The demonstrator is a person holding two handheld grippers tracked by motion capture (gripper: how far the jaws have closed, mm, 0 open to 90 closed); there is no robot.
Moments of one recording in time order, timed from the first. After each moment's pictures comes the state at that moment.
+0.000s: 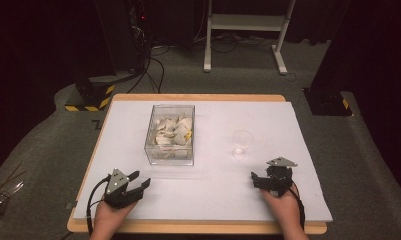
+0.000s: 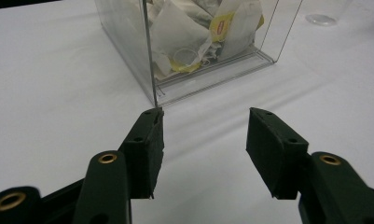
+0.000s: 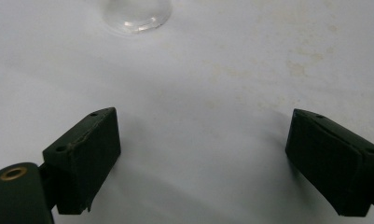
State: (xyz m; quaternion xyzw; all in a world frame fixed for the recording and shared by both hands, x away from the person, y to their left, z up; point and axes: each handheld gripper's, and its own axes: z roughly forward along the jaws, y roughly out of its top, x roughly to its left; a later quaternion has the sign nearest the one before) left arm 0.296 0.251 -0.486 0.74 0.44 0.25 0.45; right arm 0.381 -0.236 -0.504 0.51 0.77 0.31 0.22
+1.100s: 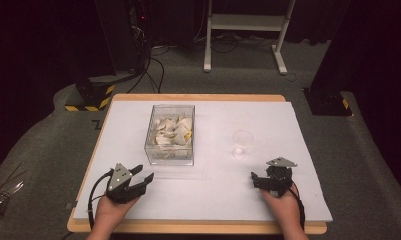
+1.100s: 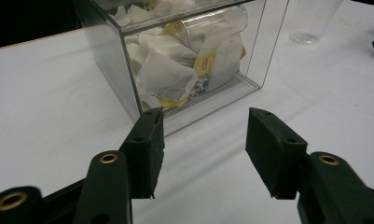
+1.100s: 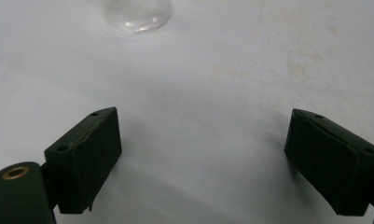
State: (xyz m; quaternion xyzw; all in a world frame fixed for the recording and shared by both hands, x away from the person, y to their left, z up) left arm 0.304 0.240 -0.463 0.75 0.41 0.26 0.45; right arm 0.381 -0.236 -0.504 0.51 0.77 0.31 0.22
